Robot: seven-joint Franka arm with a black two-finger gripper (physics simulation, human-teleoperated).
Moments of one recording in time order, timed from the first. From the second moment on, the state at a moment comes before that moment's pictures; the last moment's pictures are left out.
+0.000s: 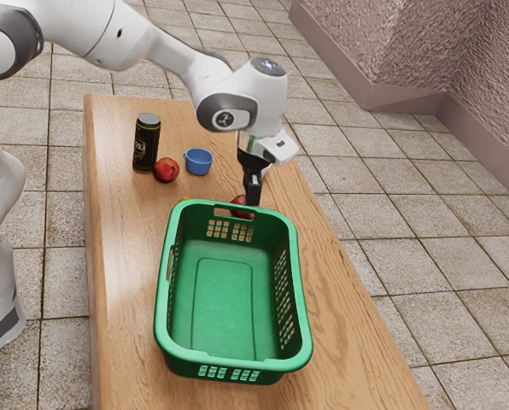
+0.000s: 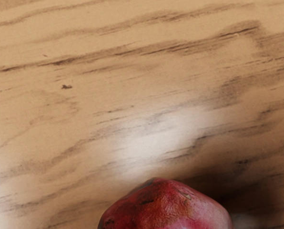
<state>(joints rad) -0.35 -0.12 0.43 -2.19 0.12 2.21 0.21</state>
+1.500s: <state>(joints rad) -0.45 -0.15 0.45 -1.99 0.11 2.19 0.19</state>
